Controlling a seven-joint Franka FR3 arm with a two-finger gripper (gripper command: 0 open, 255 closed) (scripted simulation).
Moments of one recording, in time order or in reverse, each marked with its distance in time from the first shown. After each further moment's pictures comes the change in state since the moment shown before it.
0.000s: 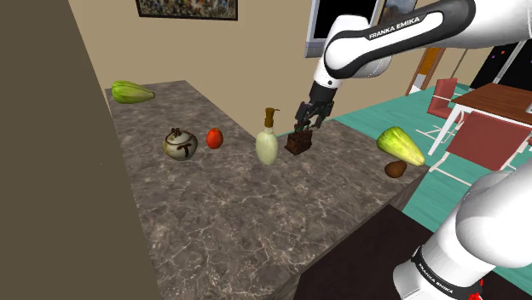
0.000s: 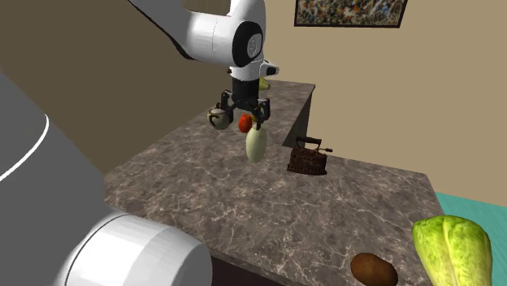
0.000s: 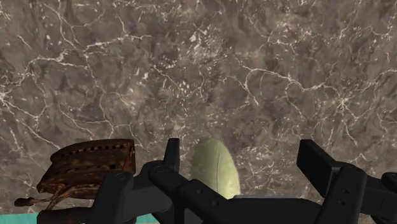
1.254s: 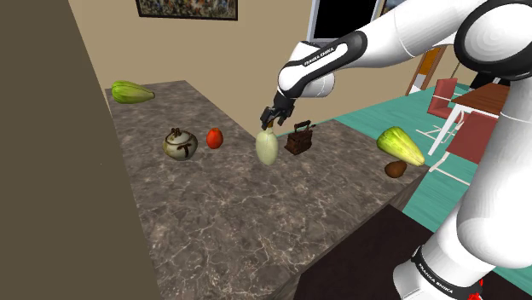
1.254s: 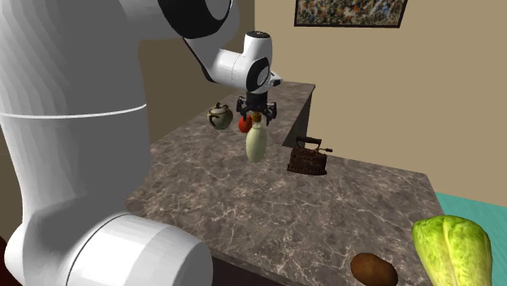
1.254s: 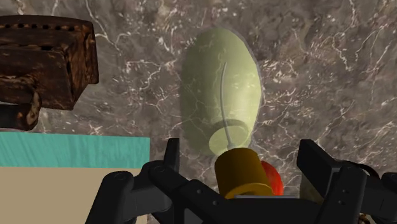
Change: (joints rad) arm 0.023 0.477 0.011 0.318 0.088 0.342 -0.134
